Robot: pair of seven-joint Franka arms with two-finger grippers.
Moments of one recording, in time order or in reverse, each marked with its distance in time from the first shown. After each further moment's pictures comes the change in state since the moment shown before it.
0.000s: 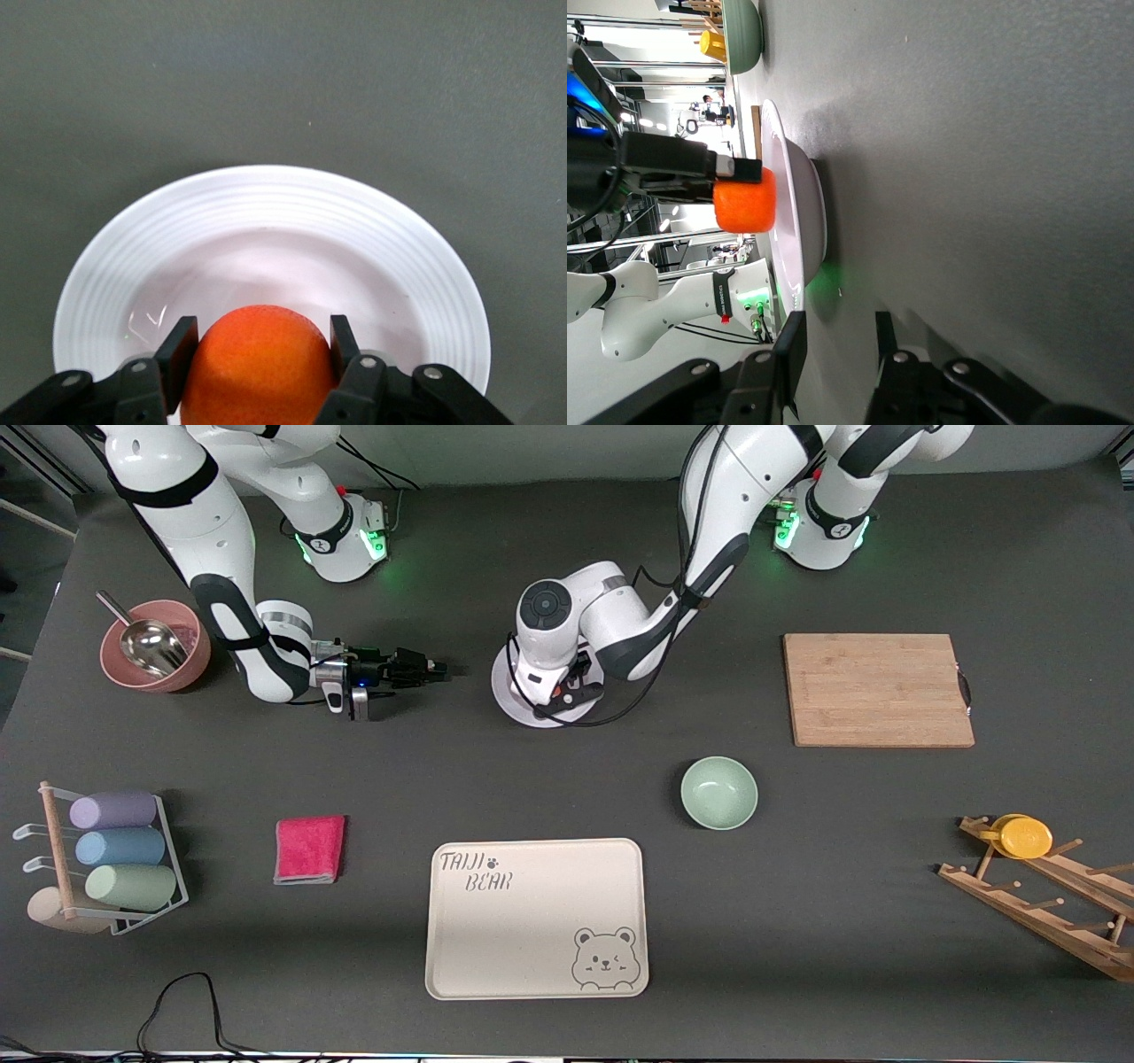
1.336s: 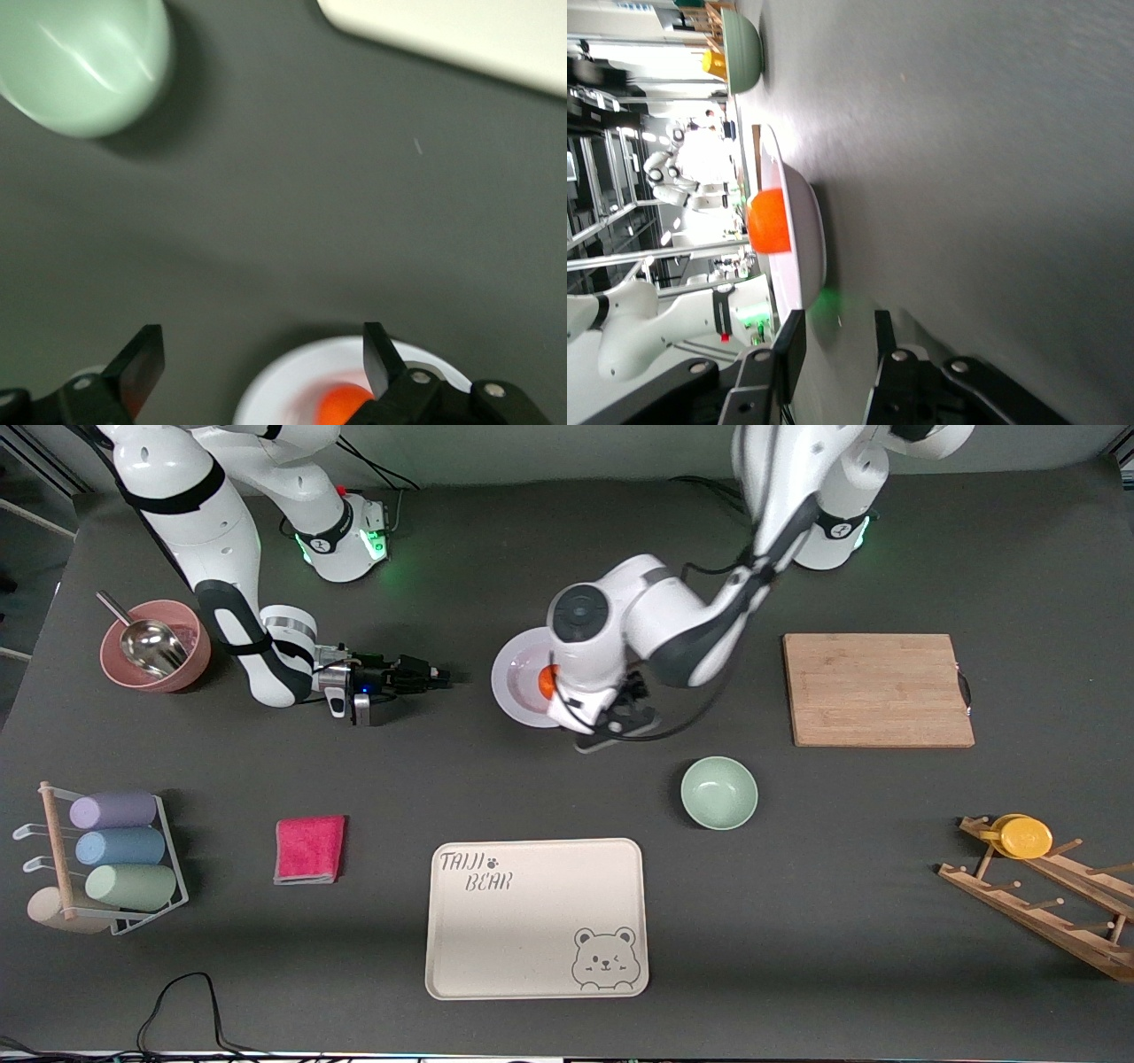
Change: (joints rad) left arm 0.126 -0.223 0.115 0.068 0.028 -0.328 0.251; right arm 0.037 0.028 0.003 0.033 0.093 0.000 0.000
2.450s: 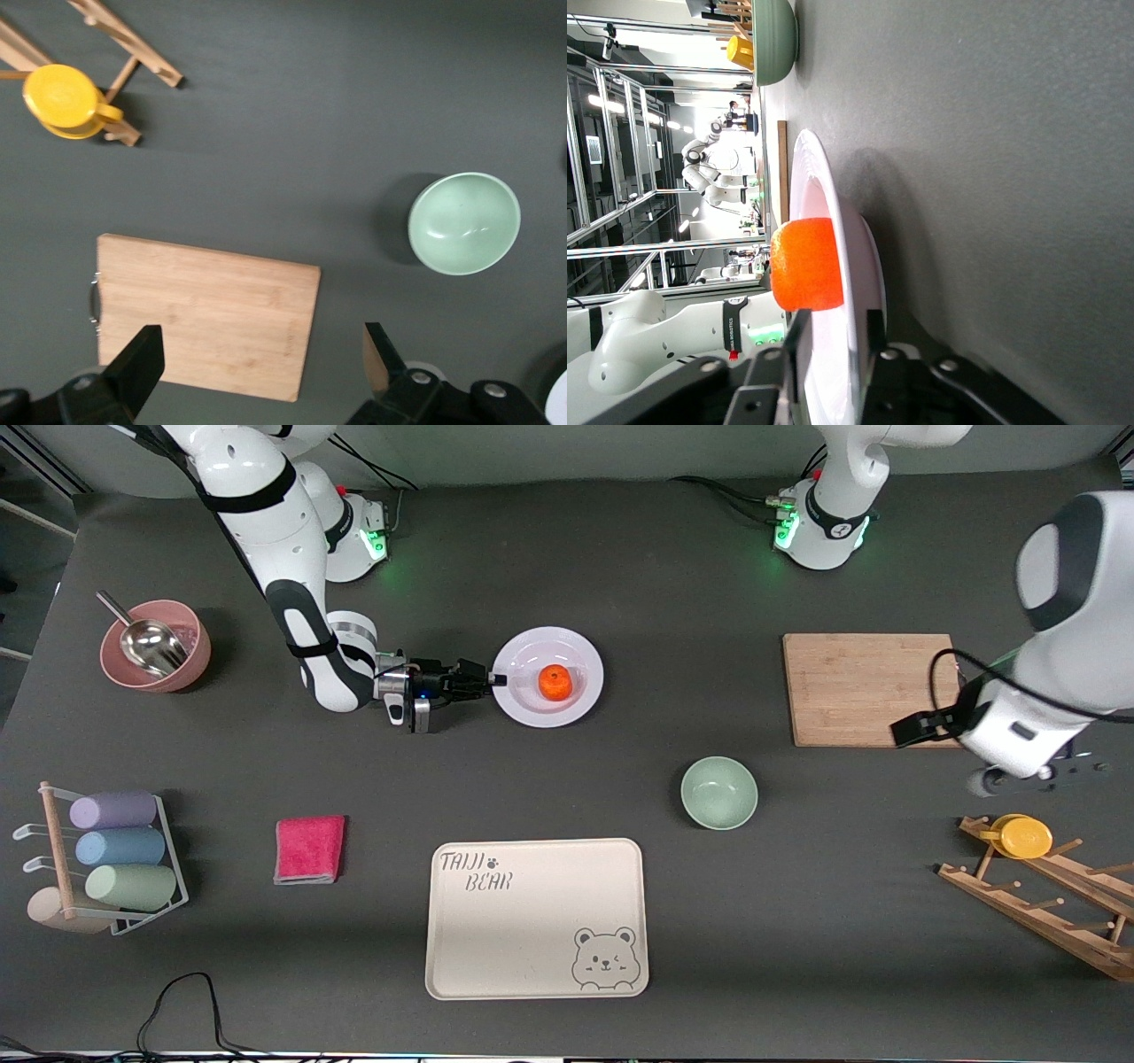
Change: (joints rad) left arm 0.254 -0.347 0.466 -0.042 -0.187 -0.305 0.972; right arm 0.210 0.071 0.046 0.113 0.229 0.002 0.000
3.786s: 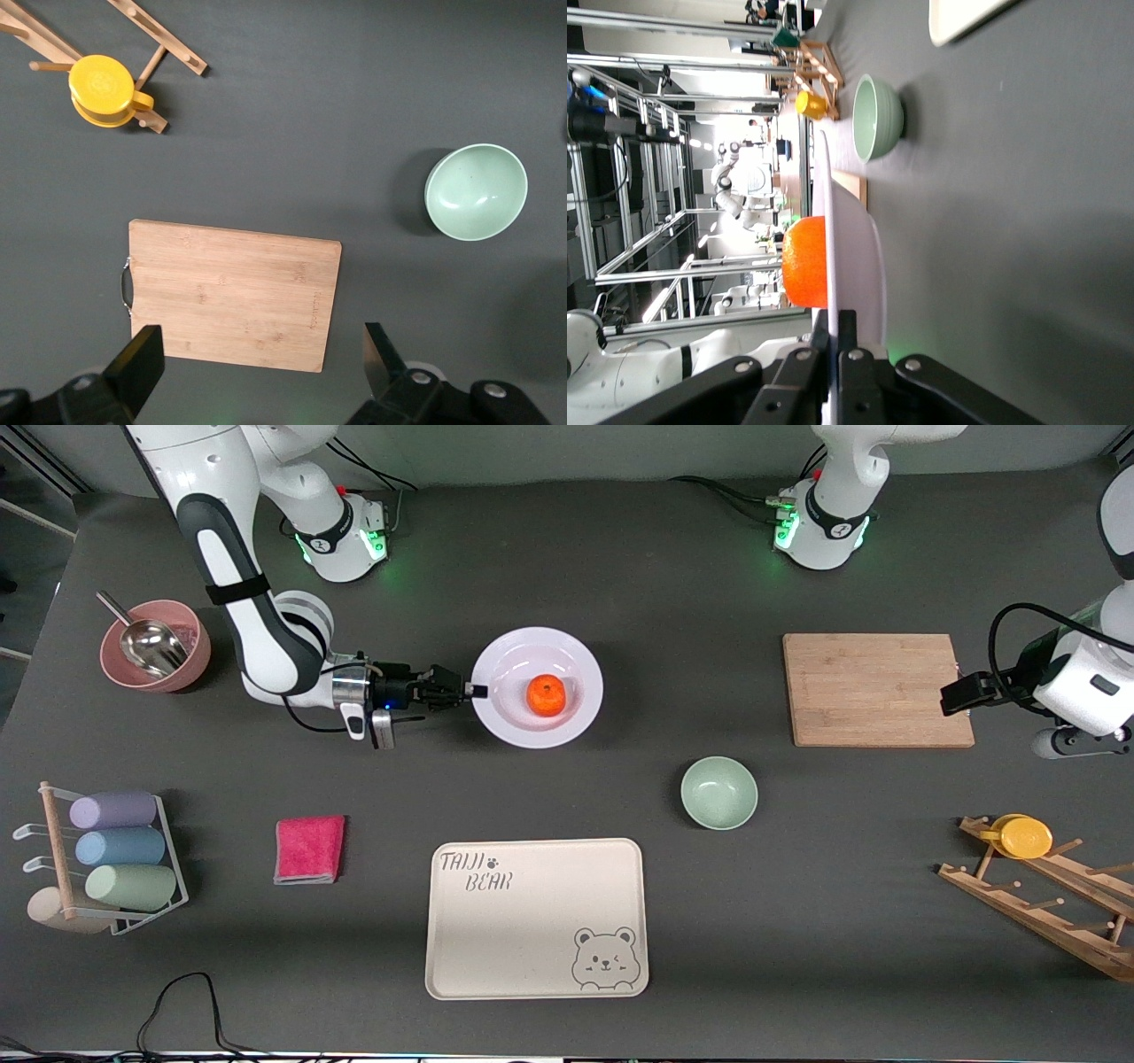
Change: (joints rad) left arm 0.172 -0.072 -0.146 -0.013 0.007 -0.056 0.072; right arm -0.097 -0.274 -0.004 0.111 -0.190 0.068 0.363
